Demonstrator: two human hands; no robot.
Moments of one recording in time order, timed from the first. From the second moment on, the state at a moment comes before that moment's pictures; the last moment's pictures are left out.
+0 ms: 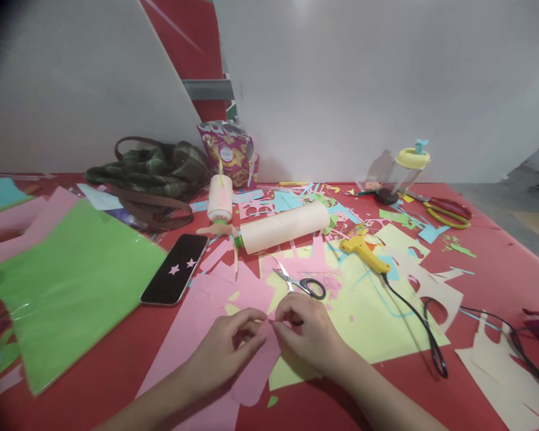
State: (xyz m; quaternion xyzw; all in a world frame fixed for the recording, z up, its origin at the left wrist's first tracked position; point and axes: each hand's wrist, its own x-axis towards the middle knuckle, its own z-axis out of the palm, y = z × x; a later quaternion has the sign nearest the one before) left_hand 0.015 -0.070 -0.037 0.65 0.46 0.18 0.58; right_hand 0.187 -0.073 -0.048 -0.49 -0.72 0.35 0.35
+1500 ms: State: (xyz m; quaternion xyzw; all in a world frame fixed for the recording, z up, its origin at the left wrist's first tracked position) left_hand 0.020 -0.059 -0.034 0.44 0.48 0.42 0.64; right_hand 0.189 -0.060 -0.046 -0.49 -0.39 0.60 0.49
